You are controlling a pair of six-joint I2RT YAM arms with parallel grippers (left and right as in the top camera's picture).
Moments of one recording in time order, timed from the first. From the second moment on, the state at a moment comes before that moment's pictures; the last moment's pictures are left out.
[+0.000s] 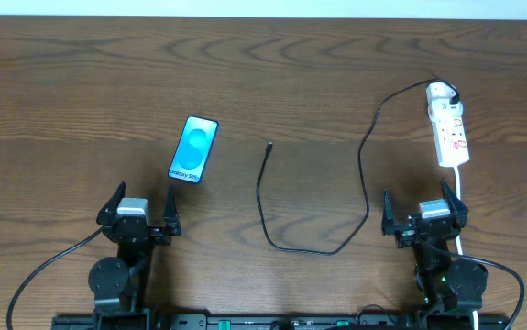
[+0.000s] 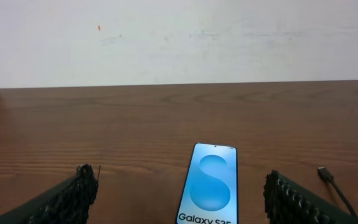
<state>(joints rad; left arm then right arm) 0.06 0.01 0.01 -0.09 0.13 0.02 -0.02 0.01 0.01 -0.06 -0.14 -0.23</state>
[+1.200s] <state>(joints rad) 0.06 0.01 0.01 -0.09 0.13 0.02 -0.02 0.01 0.01 -0.06 -0.14 -0.23</state>
